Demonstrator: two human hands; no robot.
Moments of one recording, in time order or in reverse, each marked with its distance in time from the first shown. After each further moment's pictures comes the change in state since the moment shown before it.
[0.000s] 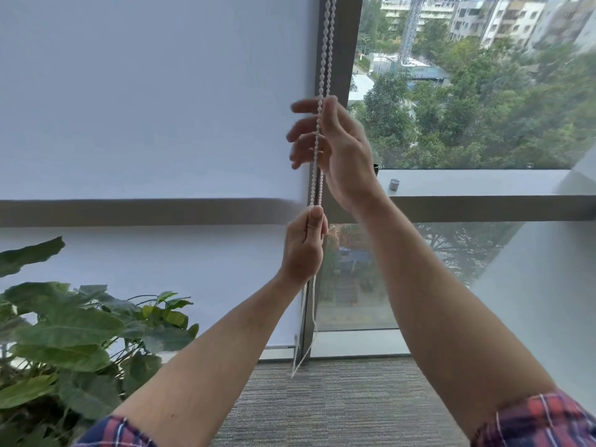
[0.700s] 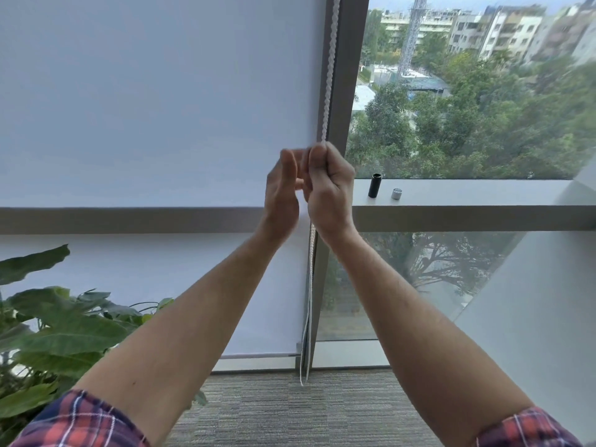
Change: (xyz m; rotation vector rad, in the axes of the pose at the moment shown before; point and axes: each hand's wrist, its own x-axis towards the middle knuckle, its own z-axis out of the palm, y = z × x) left_hand 0.065 0.063 -0.026 -0.064 0.021 0.105; right_hand -0.016 0.042 0.026 -0.161 0.293 -0.166
